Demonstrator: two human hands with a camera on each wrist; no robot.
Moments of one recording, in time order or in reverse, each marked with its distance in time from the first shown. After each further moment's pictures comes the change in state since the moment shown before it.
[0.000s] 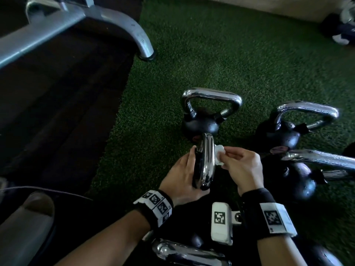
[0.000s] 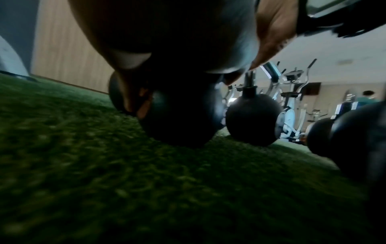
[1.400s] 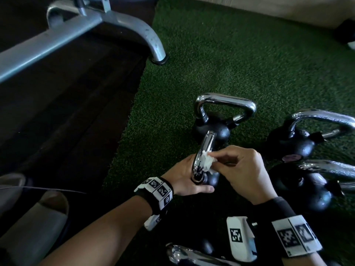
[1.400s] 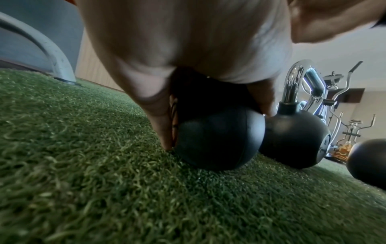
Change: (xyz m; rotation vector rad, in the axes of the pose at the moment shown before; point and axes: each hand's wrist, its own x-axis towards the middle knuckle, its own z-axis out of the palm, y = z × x) left_hand 0.015 -0.029 -0.032 -0.332 -0.222 -0.098; right_hand -0.029 -0.051 0.009 -0.136 -0.369 -0.541
